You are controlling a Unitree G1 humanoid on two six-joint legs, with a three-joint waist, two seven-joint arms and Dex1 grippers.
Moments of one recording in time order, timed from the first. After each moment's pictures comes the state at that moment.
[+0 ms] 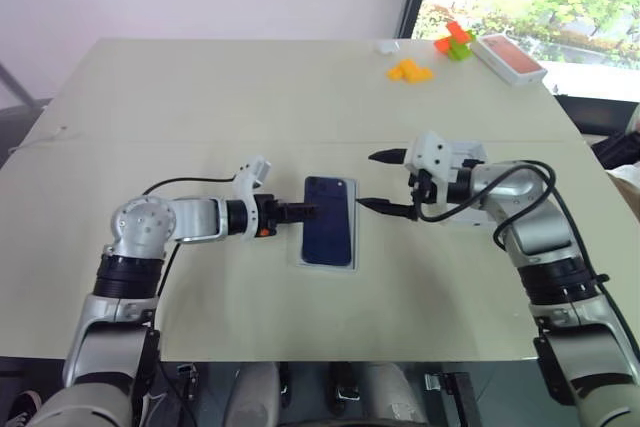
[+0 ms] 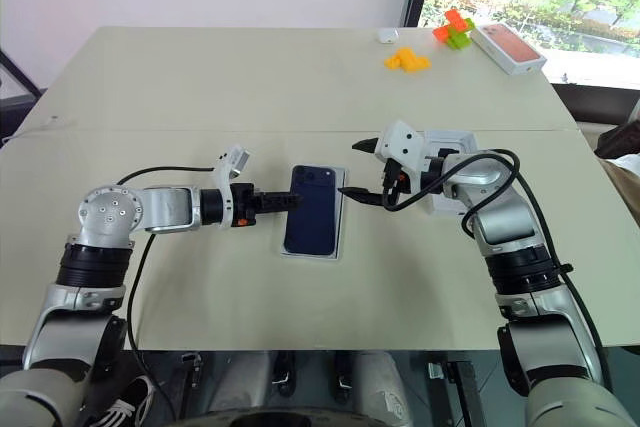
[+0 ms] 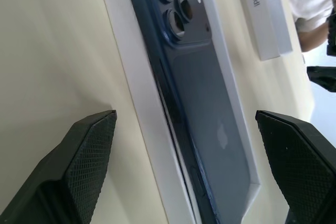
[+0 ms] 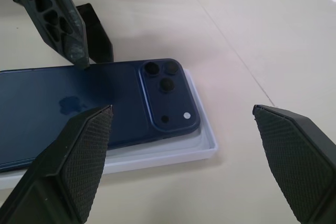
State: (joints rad) left arm -0.61 0.48 0.02 0.09 -1.27 1.30 -0.08; right arm -0.59 -0.60 0.12 0.08 0.20 0.24 1.08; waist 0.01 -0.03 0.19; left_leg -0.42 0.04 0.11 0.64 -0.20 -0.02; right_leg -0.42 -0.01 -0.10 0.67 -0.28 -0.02
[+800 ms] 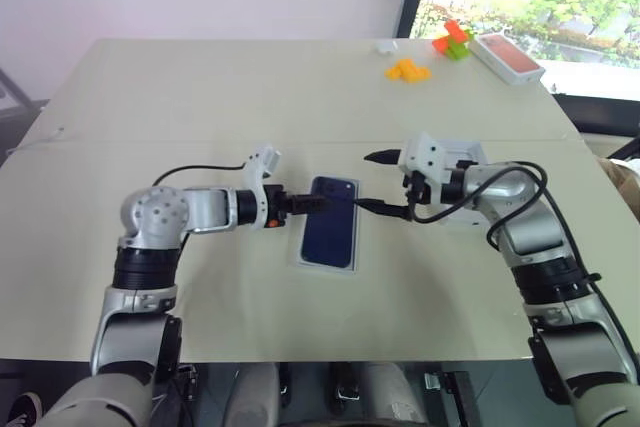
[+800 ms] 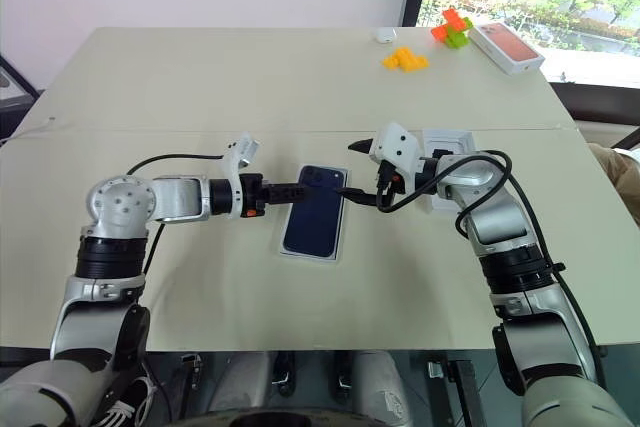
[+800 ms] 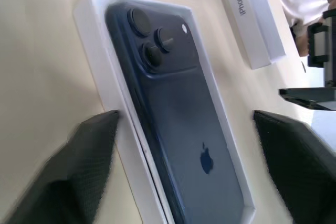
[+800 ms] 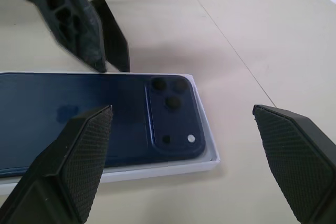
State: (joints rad) left arm -0.65 0.39 0.12 0.04 -1.09 1.38 -0.17; right arm -0.59 -0.58 0.13 0.09 0.18 0.23 1.07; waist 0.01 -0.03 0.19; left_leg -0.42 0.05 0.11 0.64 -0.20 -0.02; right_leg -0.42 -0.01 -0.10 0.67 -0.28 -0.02
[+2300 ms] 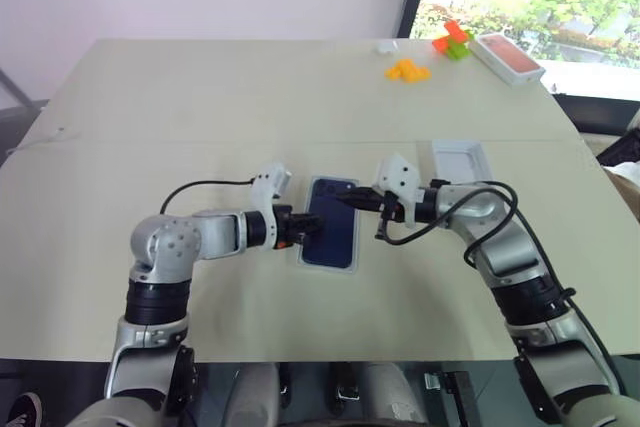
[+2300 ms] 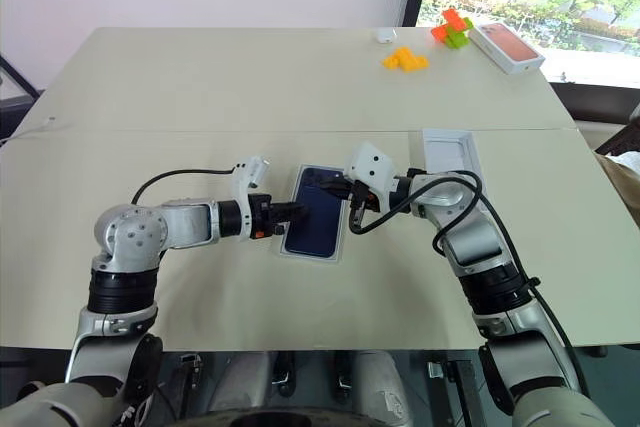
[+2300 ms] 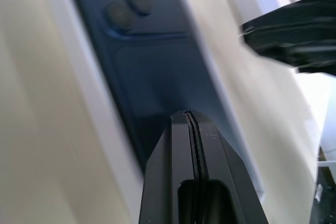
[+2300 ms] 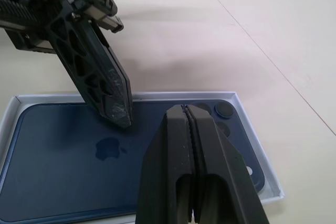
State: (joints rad) left arm -0.51 0.29 0.09 -0.16 -0.93 1.37 -0.22; right arm -0.51 -0.50 0.20 -0.03 0.16 0.29 0.97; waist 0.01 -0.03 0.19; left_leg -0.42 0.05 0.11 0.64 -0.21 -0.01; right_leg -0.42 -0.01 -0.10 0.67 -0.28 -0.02
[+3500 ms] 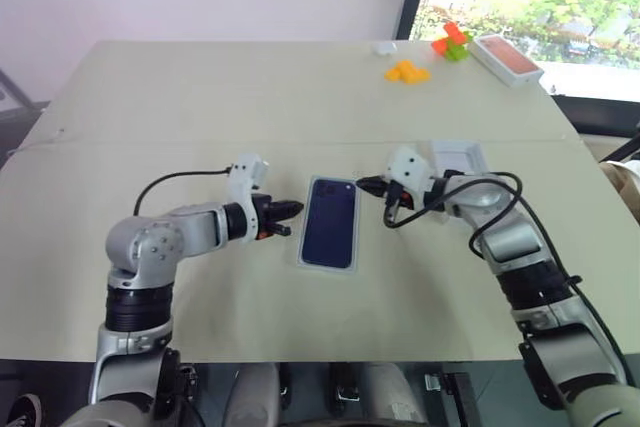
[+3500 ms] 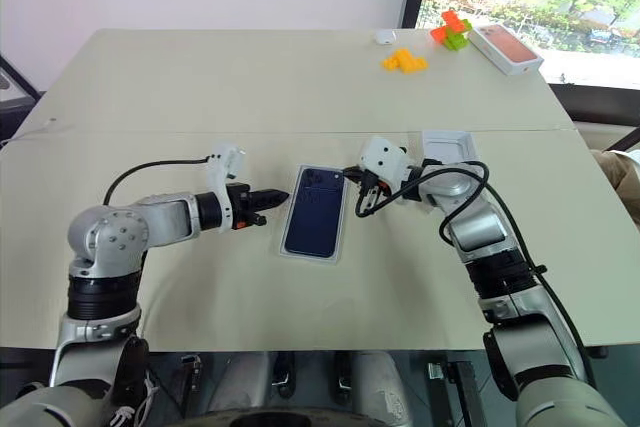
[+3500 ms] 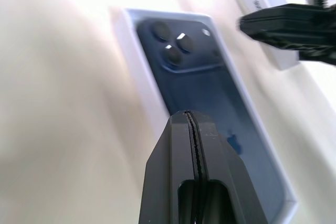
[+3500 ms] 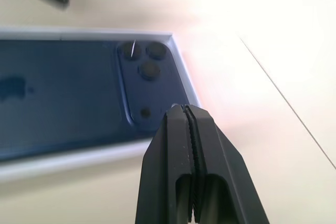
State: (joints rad) left arm -0.49 0.39 0.13 -0.22 -0.83 1.30 -0.29; right arm -0.57 -0.58 0.20 0.12 0.03 0.22 0.93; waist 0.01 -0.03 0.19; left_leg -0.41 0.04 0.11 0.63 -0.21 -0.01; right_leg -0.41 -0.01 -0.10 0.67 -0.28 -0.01
